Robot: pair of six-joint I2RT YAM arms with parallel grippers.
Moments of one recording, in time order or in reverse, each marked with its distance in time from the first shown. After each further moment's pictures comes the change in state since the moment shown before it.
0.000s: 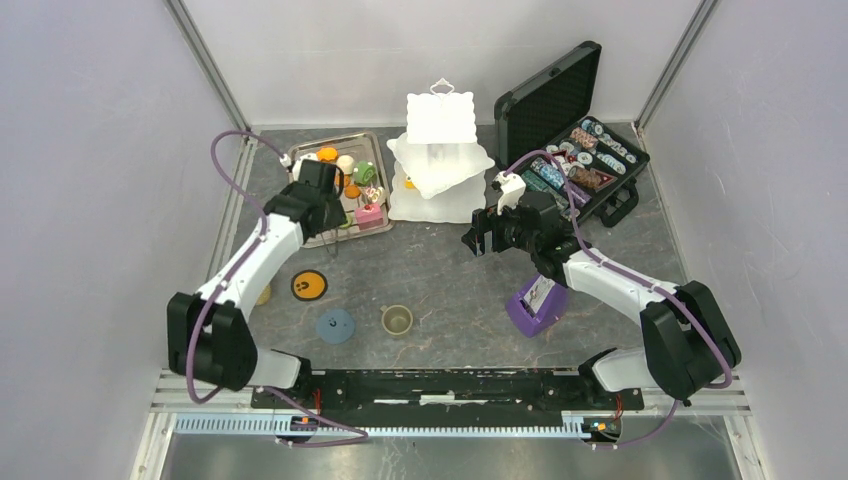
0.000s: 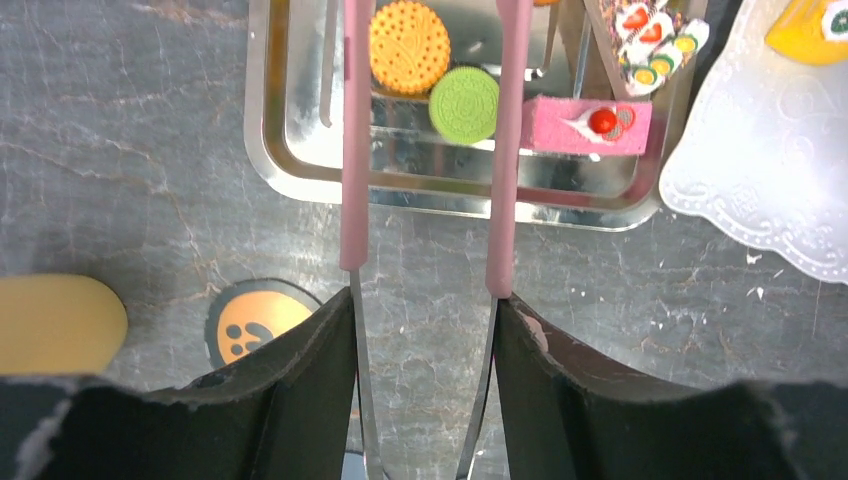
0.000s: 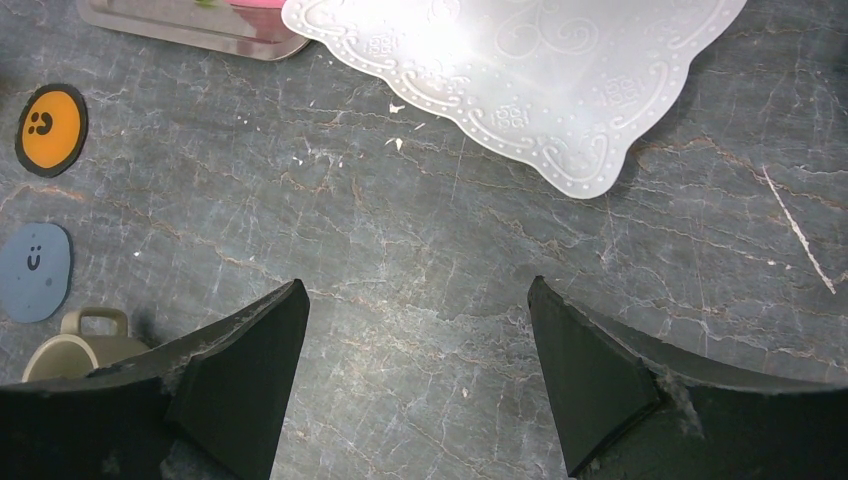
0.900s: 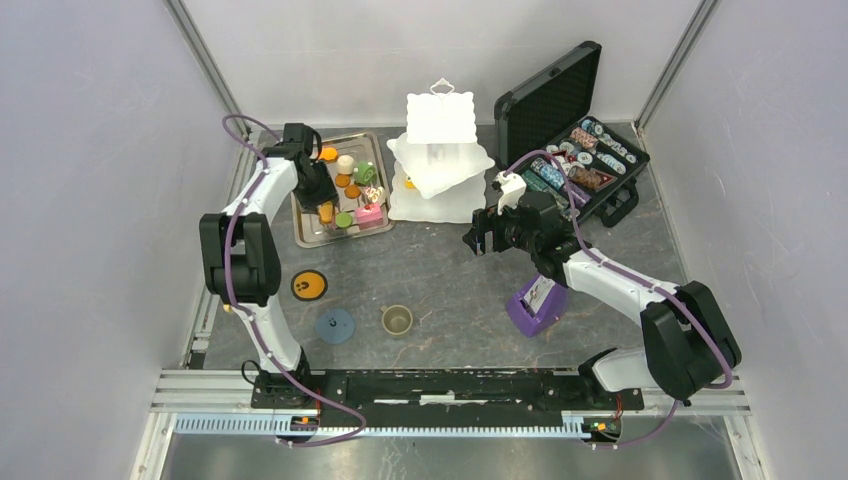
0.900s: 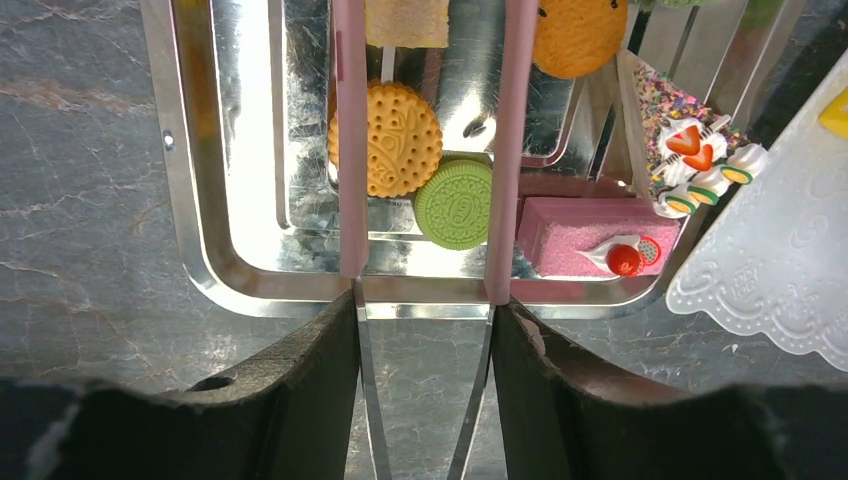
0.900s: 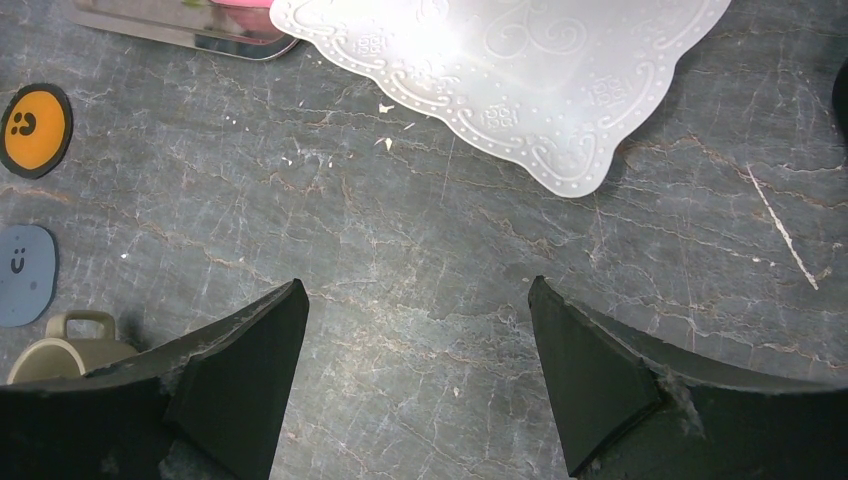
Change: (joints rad) left arm 0.257 0.528 0.478 -0.201 0.378 0.115; right arm 0.000 -0.002 0.000 -0.005 0.018 -0.012
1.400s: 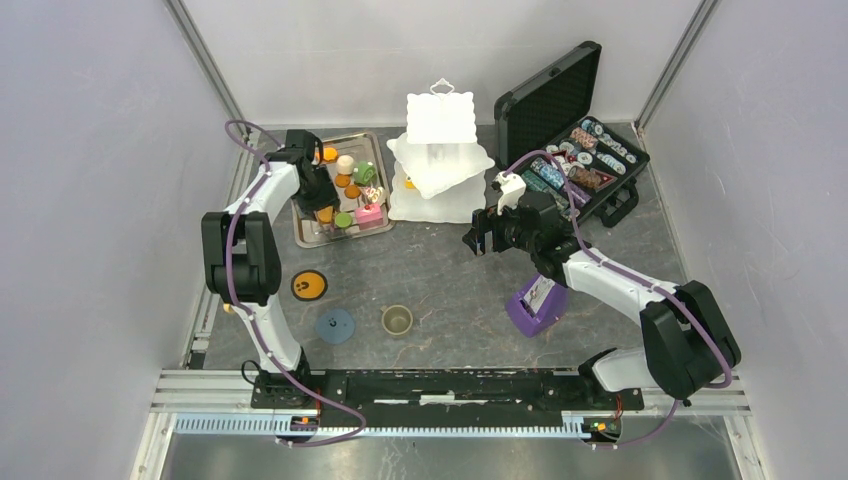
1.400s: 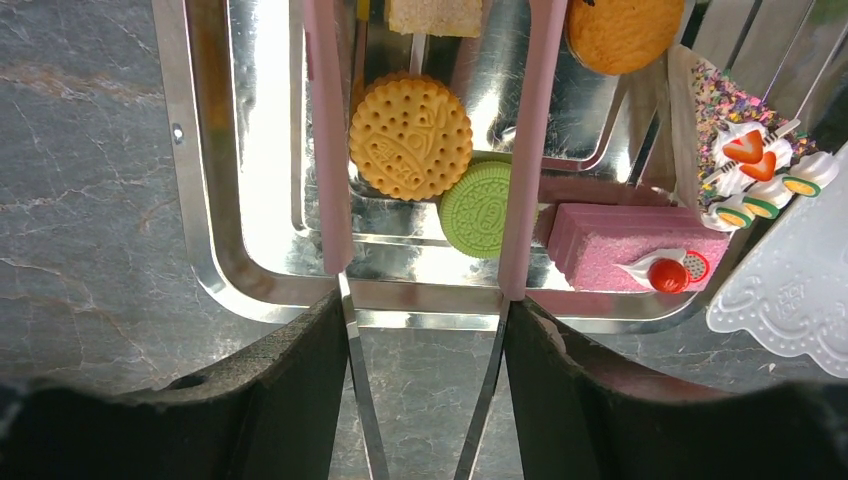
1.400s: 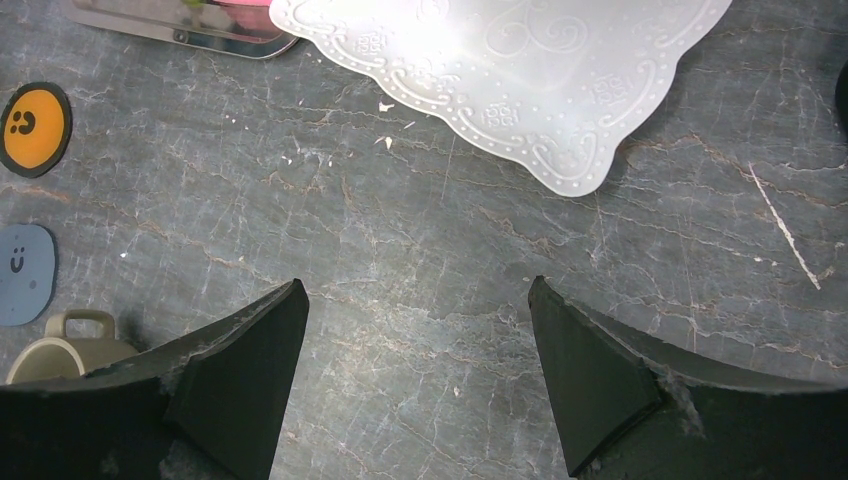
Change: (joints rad) left arm 0.000 0.012 -0.048 0.032 -0.038 -0.001; right arm 0.000 0.003 0.000 0.000 -0.001 0.000
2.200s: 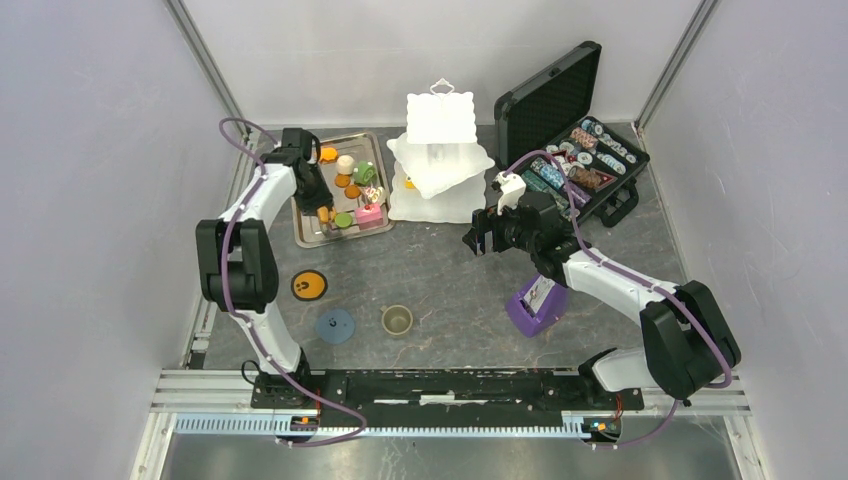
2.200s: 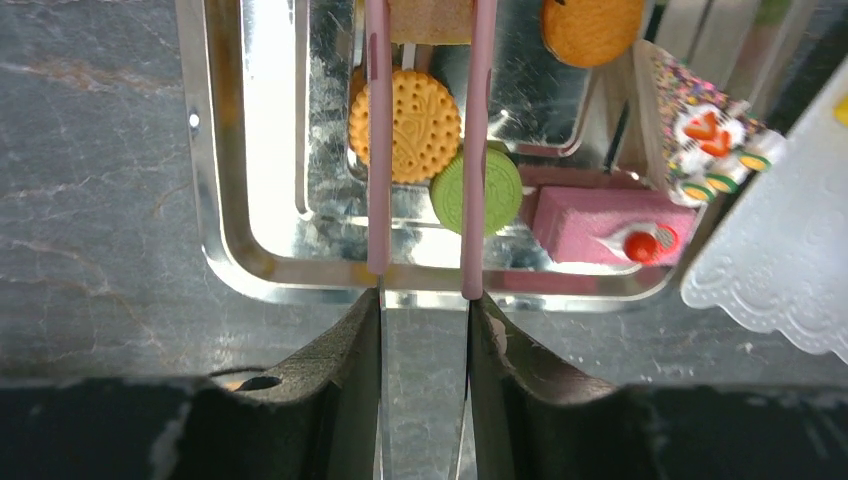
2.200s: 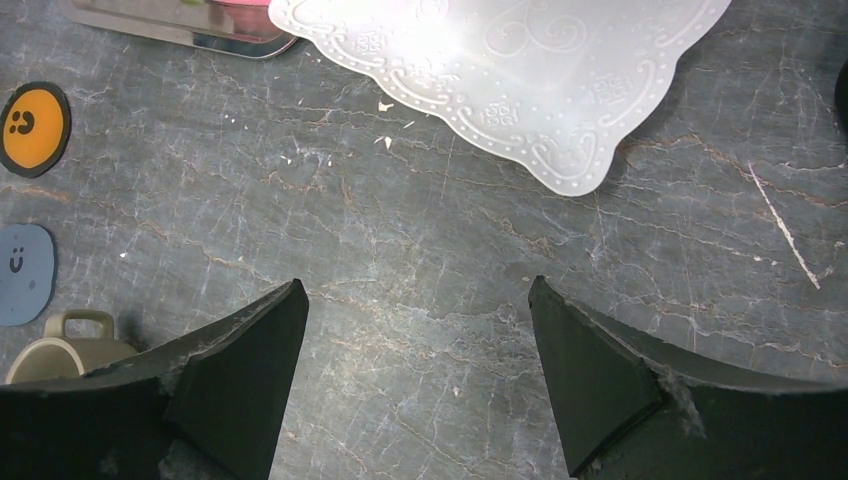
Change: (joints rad) left arm 0.001 -0.042 -0.021 0.016 0.000 0.000; right arm 0.000 0.000 0.000 -0.001 0.000 0.000
